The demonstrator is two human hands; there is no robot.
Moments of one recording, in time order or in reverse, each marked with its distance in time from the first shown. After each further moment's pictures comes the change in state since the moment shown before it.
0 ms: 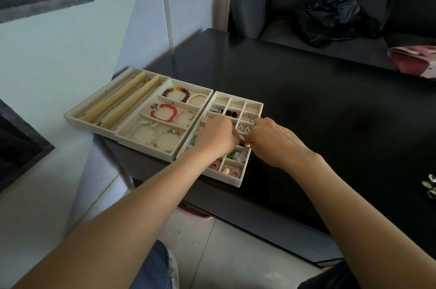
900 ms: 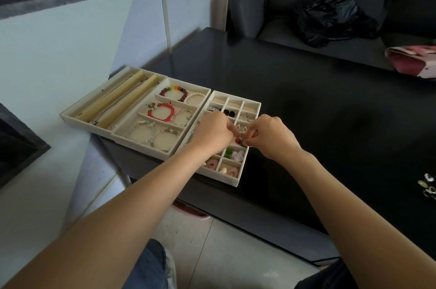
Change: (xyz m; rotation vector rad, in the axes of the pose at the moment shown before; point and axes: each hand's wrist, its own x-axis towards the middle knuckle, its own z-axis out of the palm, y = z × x) left_hand -0.005 0.001 -0.012 -0.090 0.001 0.066; right_hand 0.008 0.005 0.004 0.426 0.044 0.233
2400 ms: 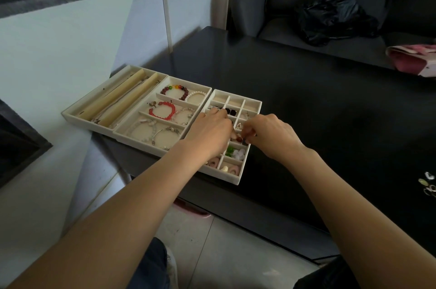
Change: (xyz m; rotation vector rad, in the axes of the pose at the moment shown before) left_hand -0.003 -0.012 -0.001 0.579 0.017 0.300; right_hand -0.006 -0.005 -0.005 -0.208 -0.011 -0.123
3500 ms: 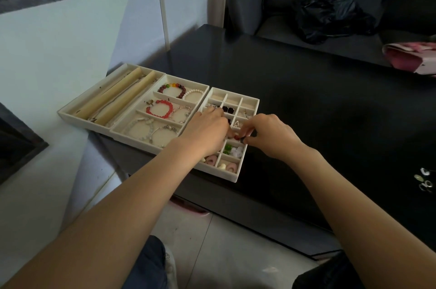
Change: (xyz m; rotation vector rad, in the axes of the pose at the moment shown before) left_hand -0.002 -0.001 -0.004 0.000 -0.046 0.009; right_hand -0.002 0.006 0.002 0.123 -0.034 -0.020
